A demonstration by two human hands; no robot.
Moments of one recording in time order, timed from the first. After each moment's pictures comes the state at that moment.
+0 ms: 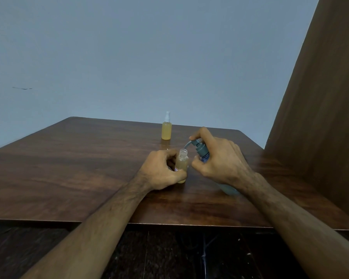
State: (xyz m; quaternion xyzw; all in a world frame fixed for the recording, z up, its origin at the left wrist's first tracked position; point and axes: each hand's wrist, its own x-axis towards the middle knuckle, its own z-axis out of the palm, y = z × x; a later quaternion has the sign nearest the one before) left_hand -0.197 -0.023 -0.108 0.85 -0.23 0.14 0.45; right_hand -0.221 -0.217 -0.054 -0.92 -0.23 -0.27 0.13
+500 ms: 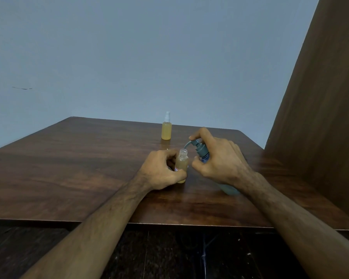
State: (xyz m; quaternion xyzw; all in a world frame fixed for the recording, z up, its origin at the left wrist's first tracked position) left_hand -0.197 -0.024 -0.108 0.85 -0.23 0.15 0.45; right_hand -0.221 -0.217 -0.054 -0.93 -0.23 -0.27 0.13
